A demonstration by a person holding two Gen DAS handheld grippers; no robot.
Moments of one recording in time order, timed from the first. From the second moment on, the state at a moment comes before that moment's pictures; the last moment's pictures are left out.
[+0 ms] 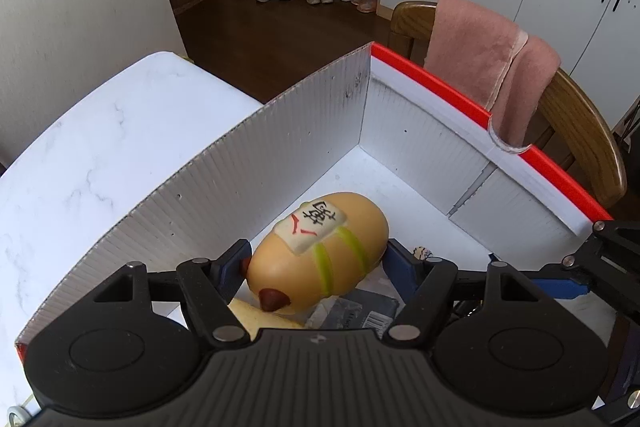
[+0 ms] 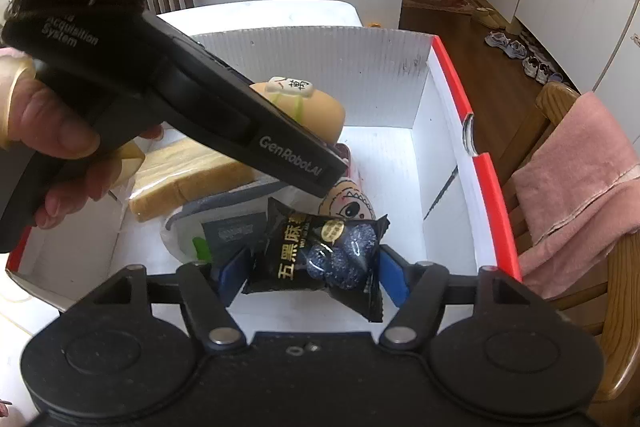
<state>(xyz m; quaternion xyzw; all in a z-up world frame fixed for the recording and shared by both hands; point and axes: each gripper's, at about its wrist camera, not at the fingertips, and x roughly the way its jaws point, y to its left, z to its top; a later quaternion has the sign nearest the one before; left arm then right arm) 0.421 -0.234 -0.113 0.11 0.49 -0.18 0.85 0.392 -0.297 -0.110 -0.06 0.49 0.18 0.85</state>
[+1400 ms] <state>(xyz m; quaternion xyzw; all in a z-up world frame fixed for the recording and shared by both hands) 0.328 -0.170 -0.028 0.05 0.40 -0.19 0.90 0.341 -0.316 -0.038 -0.02 0.40 0.20 0.89</state>
